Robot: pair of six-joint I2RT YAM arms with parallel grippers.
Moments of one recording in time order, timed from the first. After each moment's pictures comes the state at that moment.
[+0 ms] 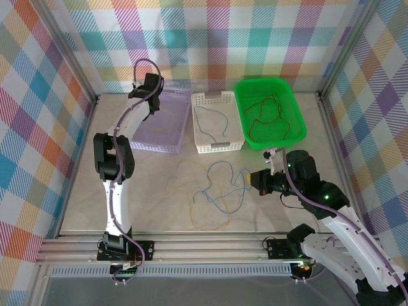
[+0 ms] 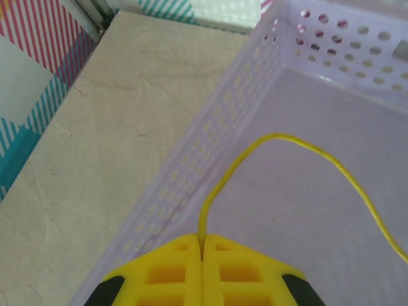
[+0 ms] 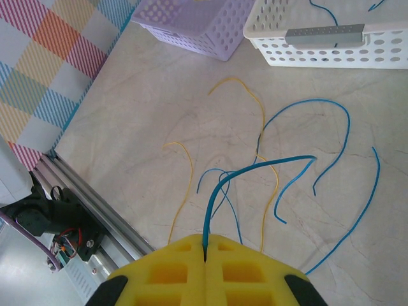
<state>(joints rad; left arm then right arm) -0.18 2.21 2.03 -0.78 -0.58 -0.36 0.54 0.70 0.83 -0.74 -0.38 0.39</state>
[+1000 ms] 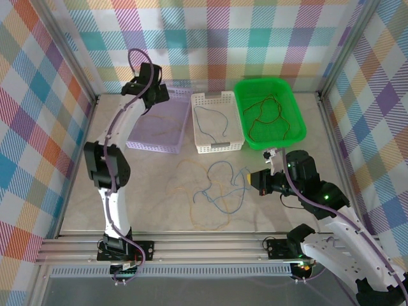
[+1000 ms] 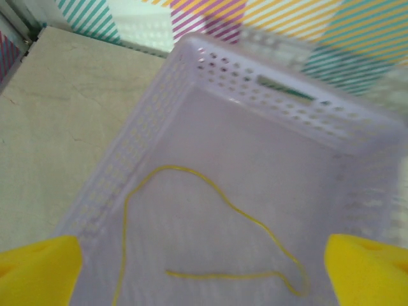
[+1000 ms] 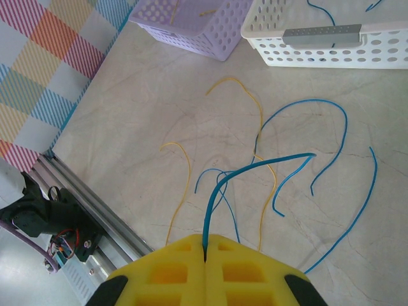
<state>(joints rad) -0.24 2.01 2.04 -0.84 -0.35 -0.42 0.54 0.70 0.82 -0.74 -0.38 0.39</state>
